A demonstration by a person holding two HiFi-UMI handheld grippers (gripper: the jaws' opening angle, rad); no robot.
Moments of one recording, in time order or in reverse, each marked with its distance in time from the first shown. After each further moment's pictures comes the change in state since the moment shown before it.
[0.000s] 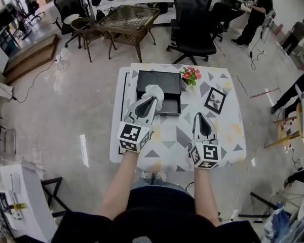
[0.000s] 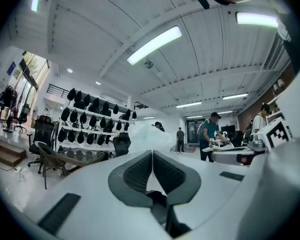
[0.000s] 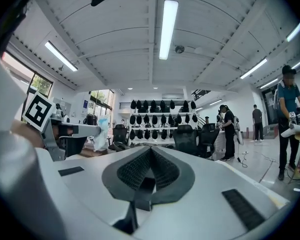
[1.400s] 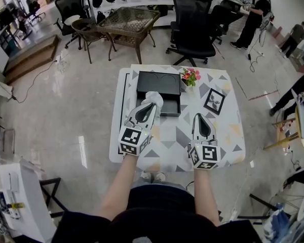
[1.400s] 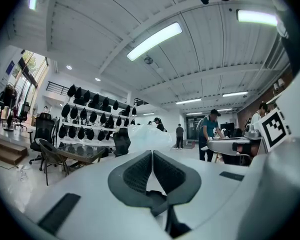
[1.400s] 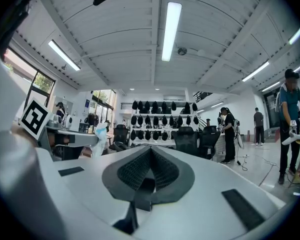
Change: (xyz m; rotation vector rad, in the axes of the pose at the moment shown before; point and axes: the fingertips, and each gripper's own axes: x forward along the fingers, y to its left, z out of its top) left arm -0.015 -0.008 -0.024 0.003 0.044 -0.005; right arm -0.007 0.006 0.005 -0.030 -0.015 0.008
